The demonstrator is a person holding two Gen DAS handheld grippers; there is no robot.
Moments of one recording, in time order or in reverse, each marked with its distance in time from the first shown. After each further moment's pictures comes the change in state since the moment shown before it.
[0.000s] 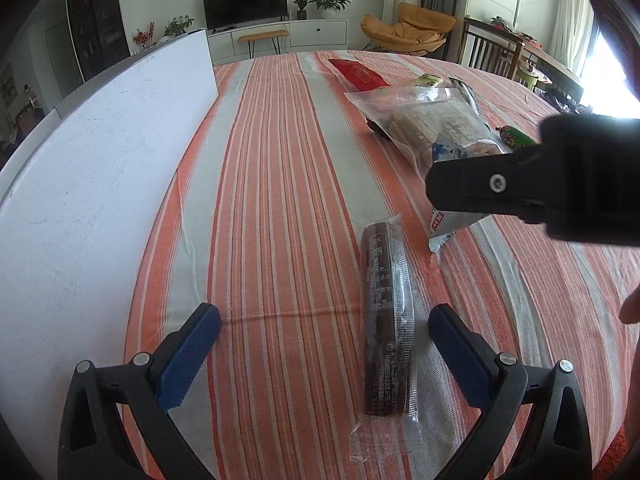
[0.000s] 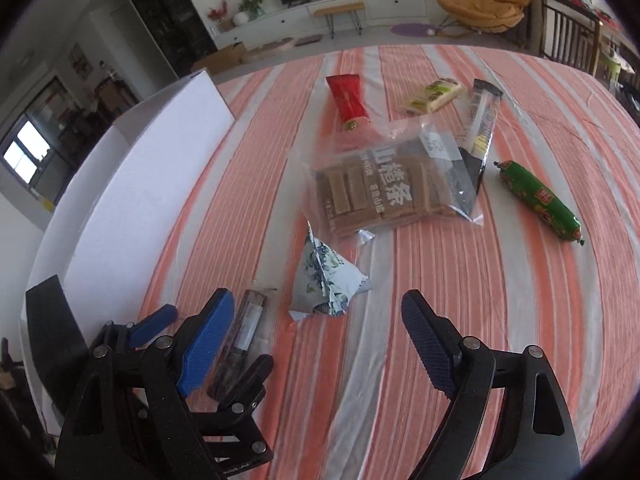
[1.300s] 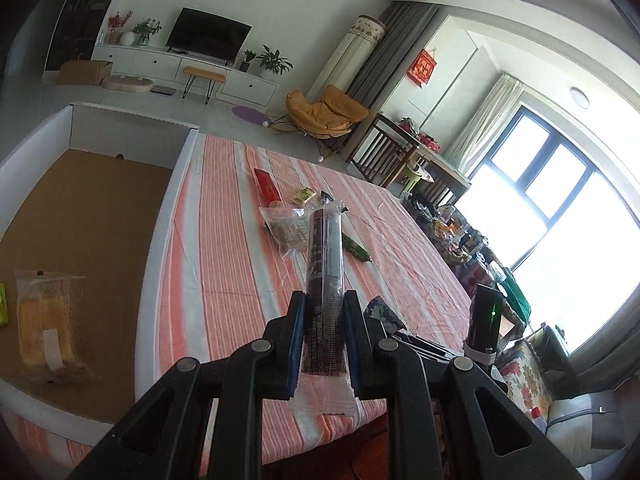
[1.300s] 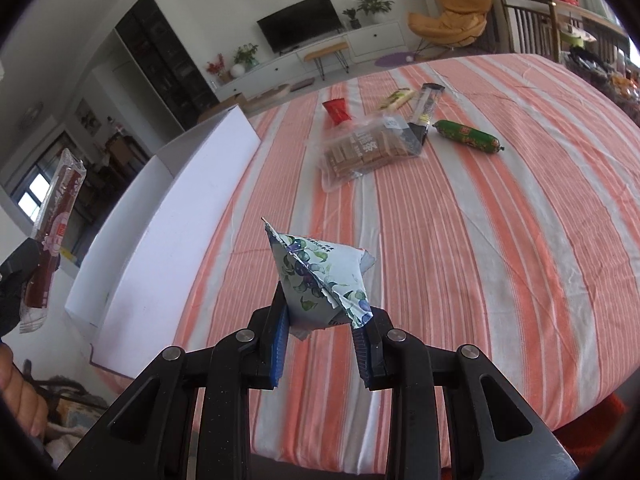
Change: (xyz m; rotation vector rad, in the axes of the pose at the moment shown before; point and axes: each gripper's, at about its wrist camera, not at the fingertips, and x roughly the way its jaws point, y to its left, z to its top) left arm -0.236 0.090 -0.024 -0.226 -0.248 -0.522; right arm -0.118 0.003 -0.129 0.132 -0.220 0.082
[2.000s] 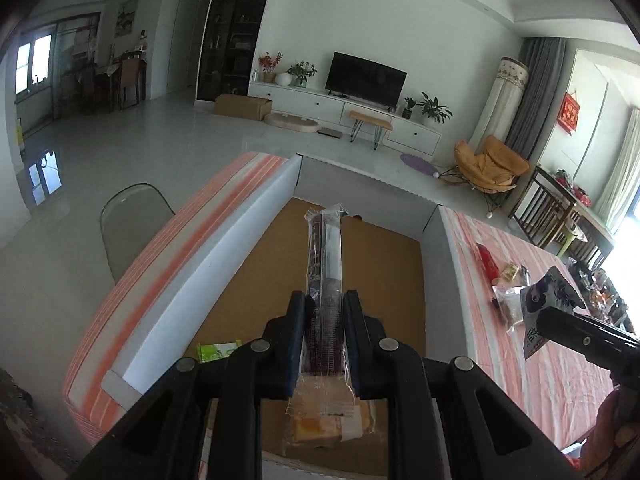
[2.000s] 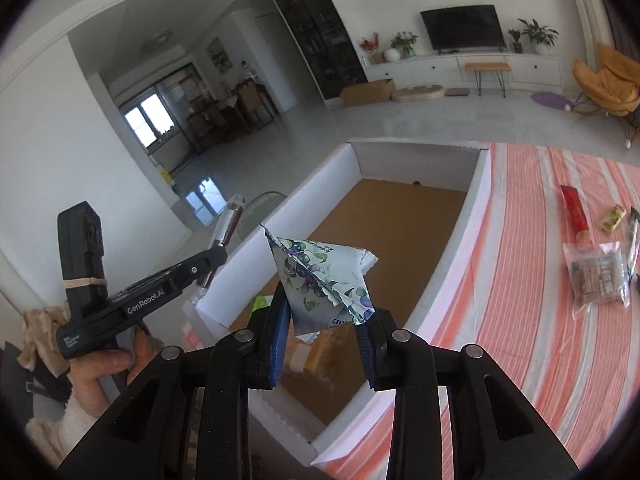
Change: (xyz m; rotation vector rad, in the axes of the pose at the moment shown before) left arm -0.080 0.179 0.032 -0.087 -0.161 0.657; right arm 0.041 0.241 0.070 -0.354 0.068 0.359
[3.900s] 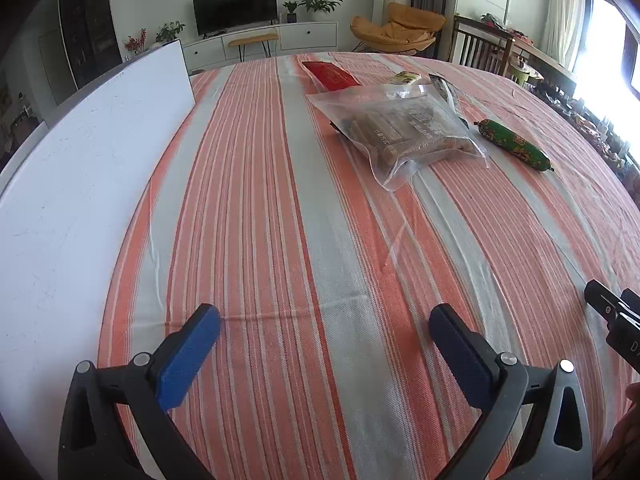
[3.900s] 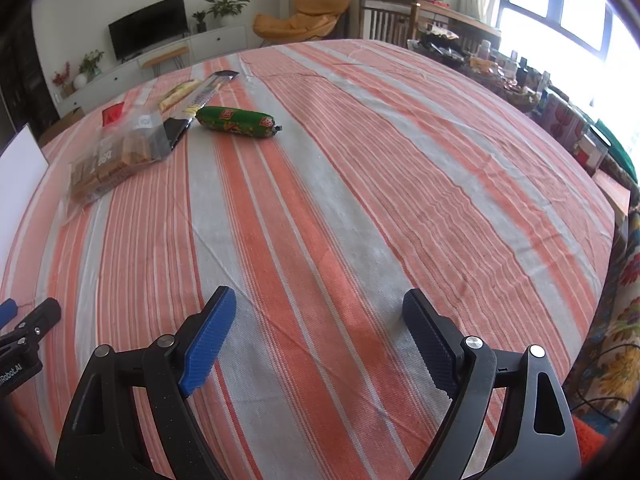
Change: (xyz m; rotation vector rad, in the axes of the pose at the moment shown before) left arm 0.161 -0.319 -0.145 0.421 0.274 -0.150; right arm -0.108 -0.294 -0.189 0.524 -0.004 -0.970
